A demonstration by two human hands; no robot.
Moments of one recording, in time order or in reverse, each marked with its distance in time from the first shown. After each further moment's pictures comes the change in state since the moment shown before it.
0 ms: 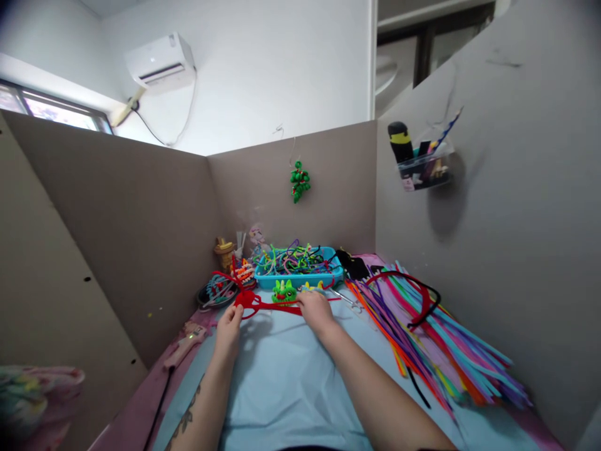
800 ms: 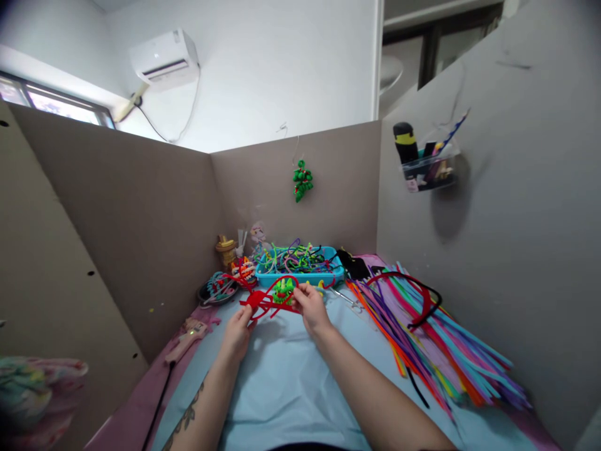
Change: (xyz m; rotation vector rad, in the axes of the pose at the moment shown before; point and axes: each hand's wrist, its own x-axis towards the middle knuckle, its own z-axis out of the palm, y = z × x) left_hand -0.023 0.011 0.014 -0.234 -0.157 -0.345; right_hand 0.000 -0.037 -0.001 1.574 0.194 0.481
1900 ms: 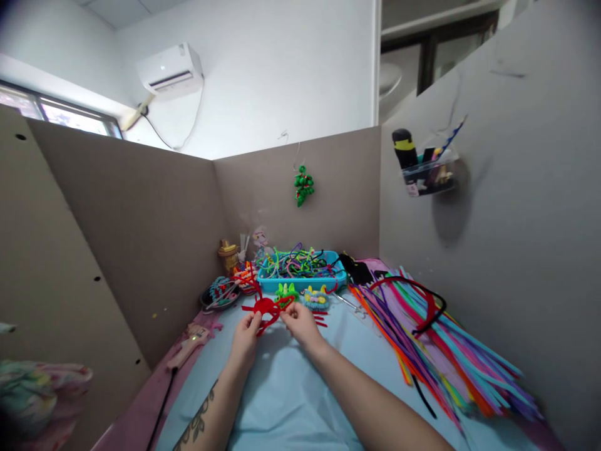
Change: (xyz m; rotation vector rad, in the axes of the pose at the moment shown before) left_hand -0.009 -0.004 0.015 0.101 -0.040 0.087; right_hand -0.013 0.024 0.010 -0.598 -0.110 -0.026
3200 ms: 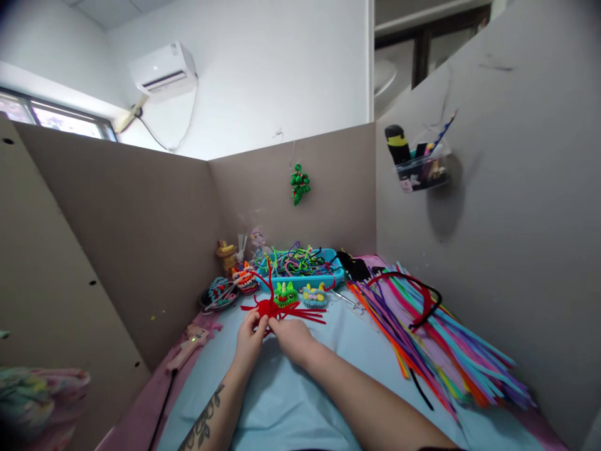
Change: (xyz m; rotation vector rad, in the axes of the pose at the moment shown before) left_hand -0.008 0.008 0.003 0.441 -0.063 0.476; right_hand -0.023 -0.014 0.005 -1.123 -0.319 -0.450
